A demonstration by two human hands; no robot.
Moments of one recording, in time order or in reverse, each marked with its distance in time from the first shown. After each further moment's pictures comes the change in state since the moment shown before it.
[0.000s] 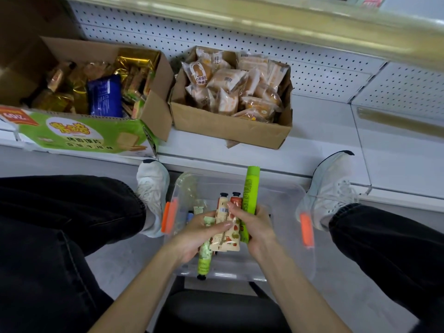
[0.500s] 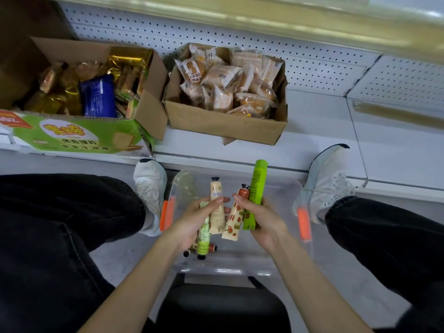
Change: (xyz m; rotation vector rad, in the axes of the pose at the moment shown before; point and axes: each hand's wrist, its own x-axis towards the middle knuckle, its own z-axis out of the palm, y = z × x) left_hand 0.007 0.020 0.001 -0.077 0.117 0.015; right_hand 0.005 -0.015 -0.020 0.007 -0.132 -0.032
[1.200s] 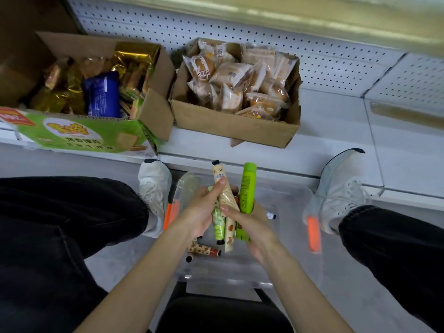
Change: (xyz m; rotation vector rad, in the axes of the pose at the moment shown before) left_hand 0.032 0.029 0.006 -0.200 0.087 0.003; right_hand 0.007 0.003 0.026 -0.154 -0.070 -0.062
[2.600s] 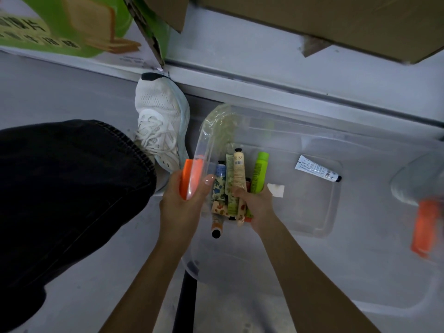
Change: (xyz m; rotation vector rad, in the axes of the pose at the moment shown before) left_hand 0.043 -0.104 -0.124 0.339 0.556 0.123; right_hand 0.162 0.213 -0.003 0.021 0.318 0.421
